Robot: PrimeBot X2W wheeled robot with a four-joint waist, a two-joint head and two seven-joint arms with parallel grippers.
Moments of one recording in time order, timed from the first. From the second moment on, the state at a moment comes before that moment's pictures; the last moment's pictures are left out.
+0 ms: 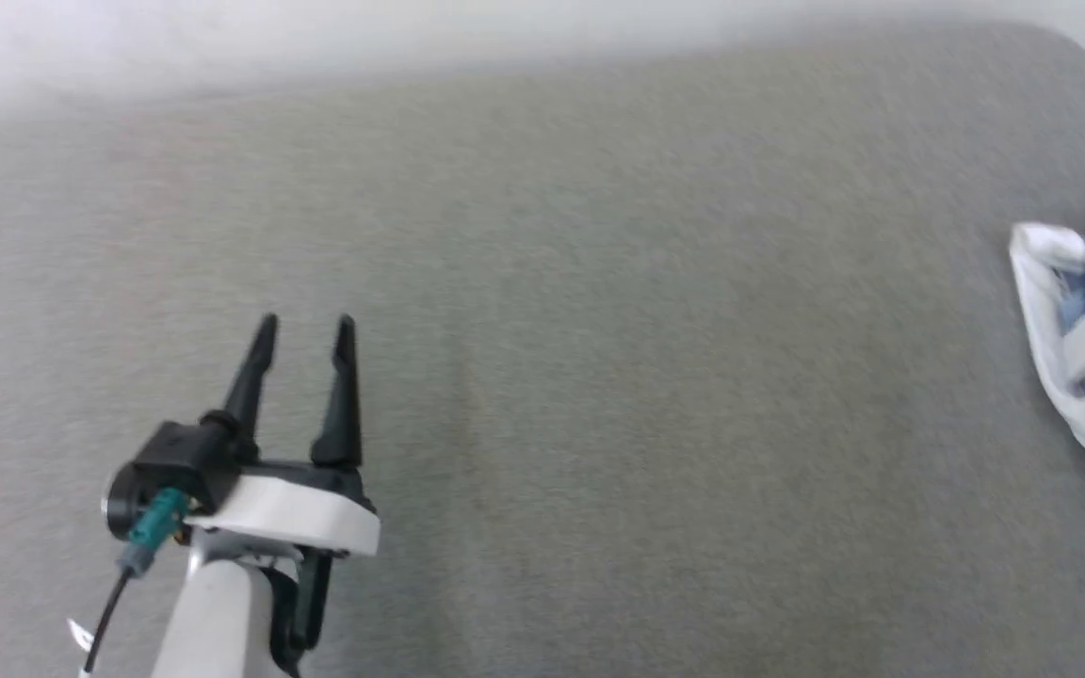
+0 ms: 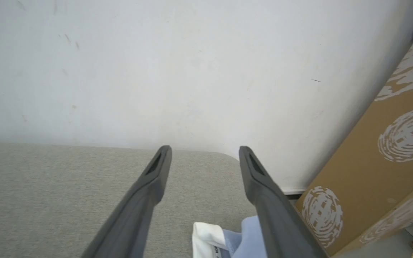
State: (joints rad) left arm -0.20 0.07 -0.01 0.15 -0.19 -0.10 -0.26; right arm -0.48 -0.22 -0.25 0.28 -0.03 0.13 -0.04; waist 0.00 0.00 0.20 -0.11
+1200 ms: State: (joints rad) left arm -0.06 0.05 -0.06 0.21 -0.21 -0.07 -0.26; right arm -0.02 -0.05 -0.07 0.09 0.12 0.13 -0.19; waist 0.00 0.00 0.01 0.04
